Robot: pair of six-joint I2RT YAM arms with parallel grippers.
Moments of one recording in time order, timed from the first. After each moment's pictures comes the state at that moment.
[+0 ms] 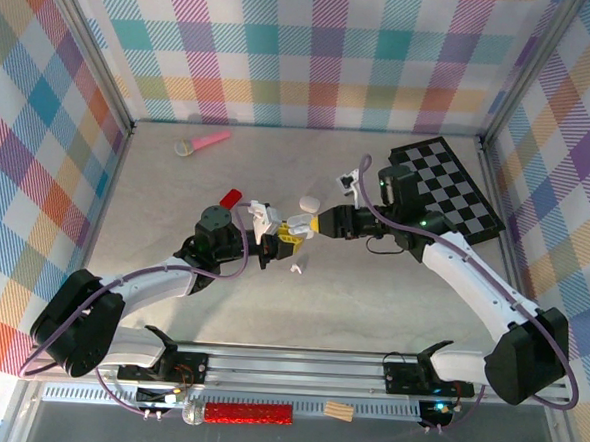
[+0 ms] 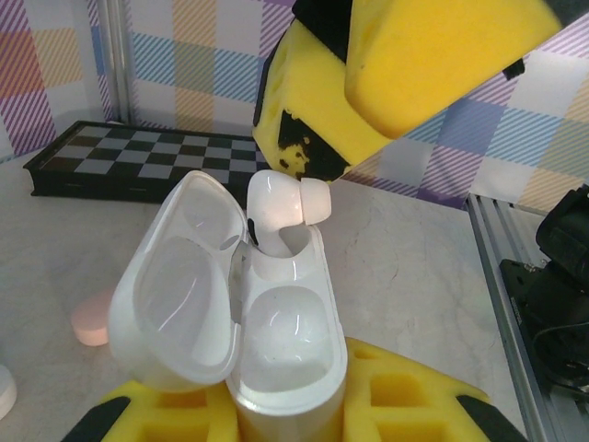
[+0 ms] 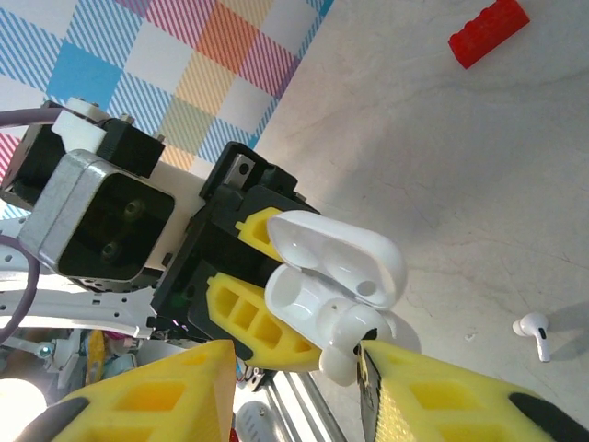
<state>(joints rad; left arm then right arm) -0.57 1.31 0.54 0.63 0.71 -0.03 0.51 1.28 1.06 -0.39 -0.82 0.46</state>
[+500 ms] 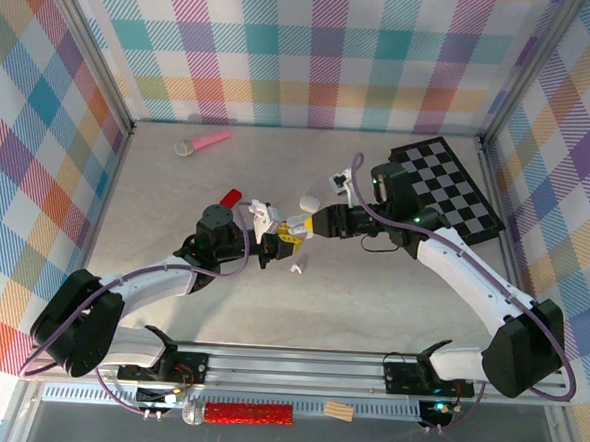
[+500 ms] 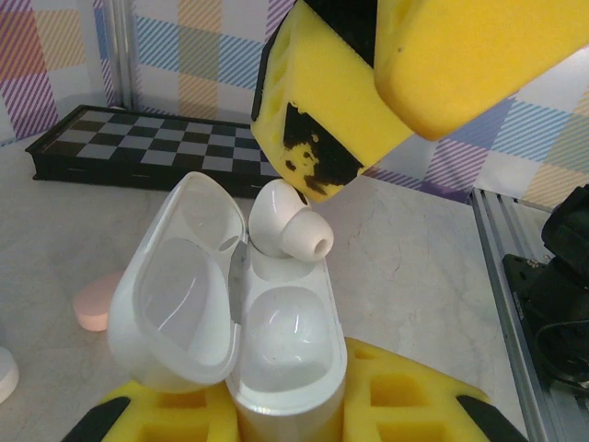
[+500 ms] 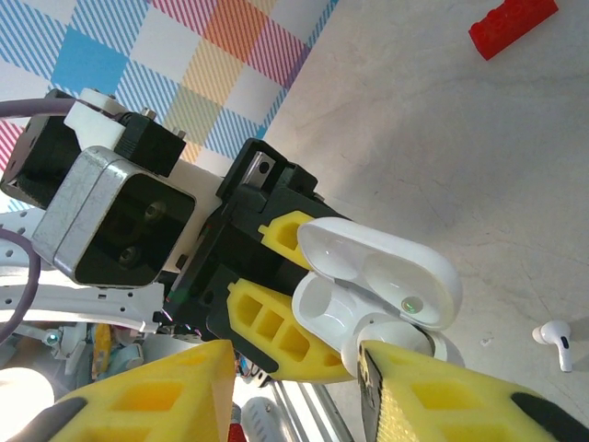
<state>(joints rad) -0.57 1.31 0.55 0.59 0.70 -0.03 0.54 1.32 1.09 -0.39 -0.83 0.46</state>
